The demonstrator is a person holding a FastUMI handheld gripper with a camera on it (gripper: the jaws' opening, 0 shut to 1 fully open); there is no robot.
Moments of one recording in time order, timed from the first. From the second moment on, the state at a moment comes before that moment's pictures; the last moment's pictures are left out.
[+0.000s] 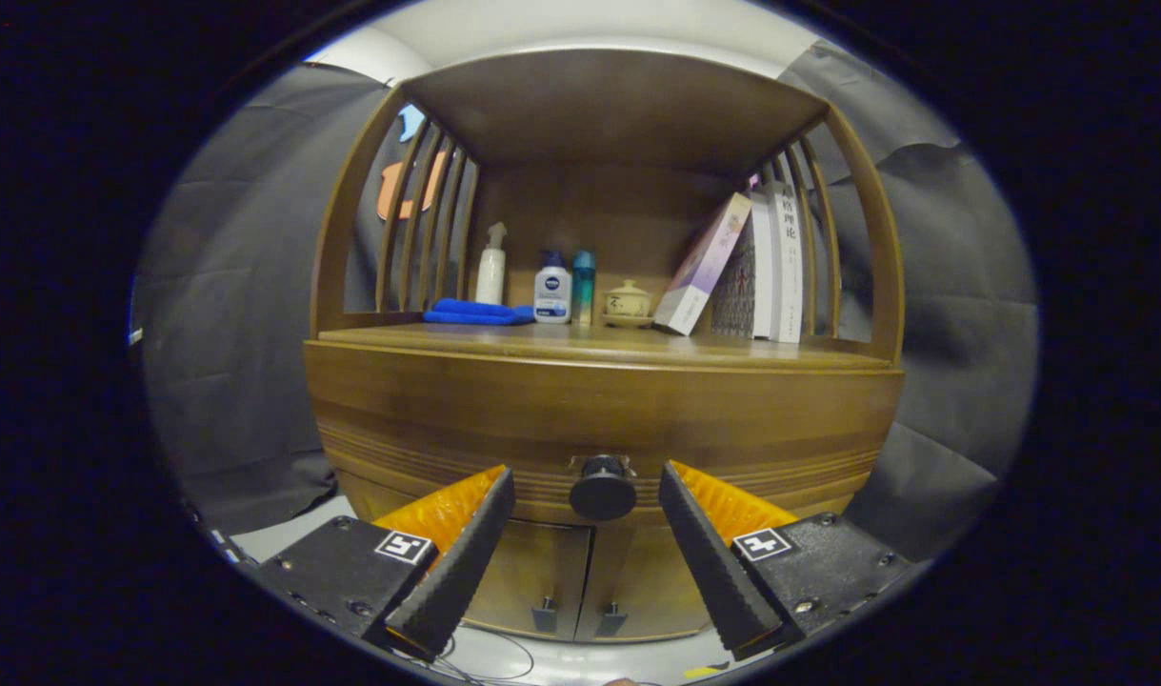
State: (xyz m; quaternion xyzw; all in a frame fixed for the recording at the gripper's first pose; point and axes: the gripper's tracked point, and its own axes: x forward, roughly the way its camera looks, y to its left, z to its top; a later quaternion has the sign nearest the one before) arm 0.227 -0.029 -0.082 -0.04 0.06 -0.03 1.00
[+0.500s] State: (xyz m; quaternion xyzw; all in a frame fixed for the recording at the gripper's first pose) arm 0.260 -0.044 -0.094 -0.01 0.06 -0.05 1.00
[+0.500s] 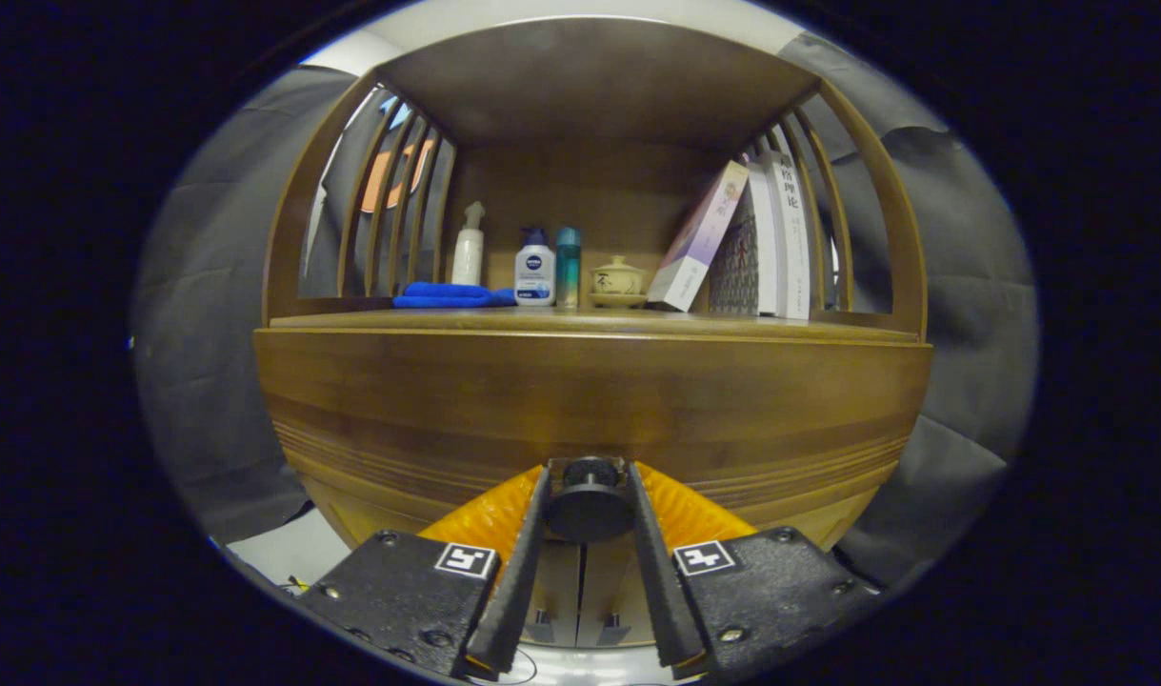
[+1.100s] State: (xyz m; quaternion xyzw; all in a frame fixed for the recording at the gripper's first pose) arm 0.219 -0.042 -0.098 0.00 0.07 -0.04 1.00
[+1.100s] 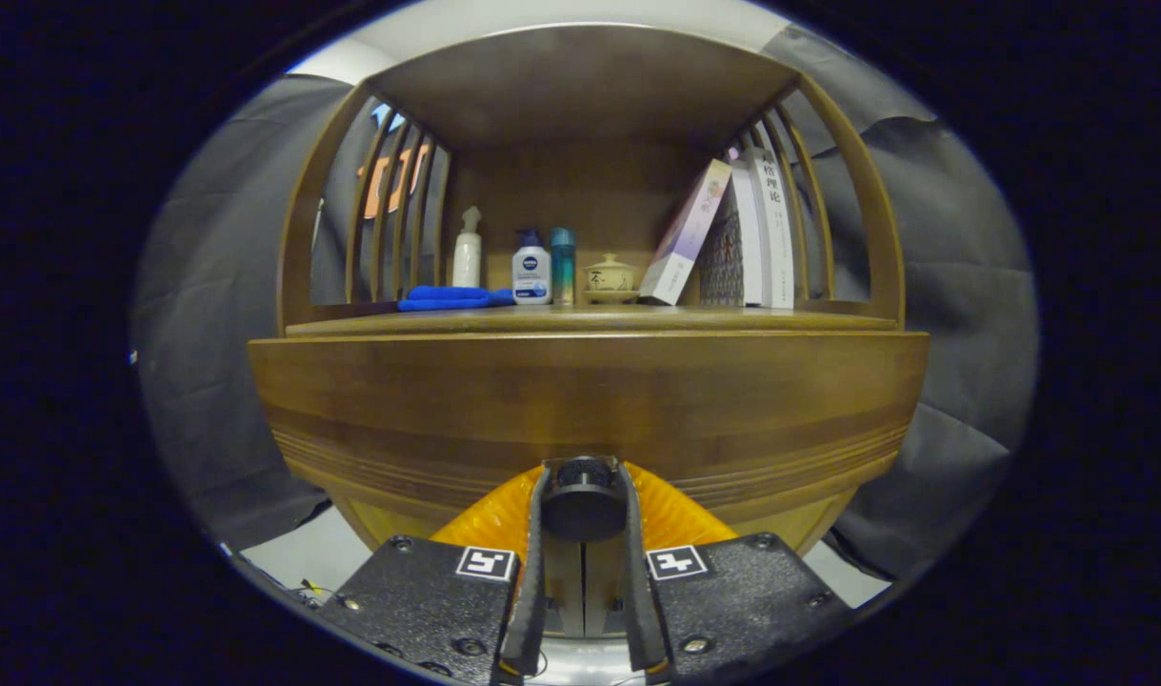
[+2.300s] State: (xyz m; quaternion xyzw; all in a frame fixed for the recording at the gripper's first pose) arm 0.044 -0.029 -0.125 -0.03 0.12 0.01 0.99
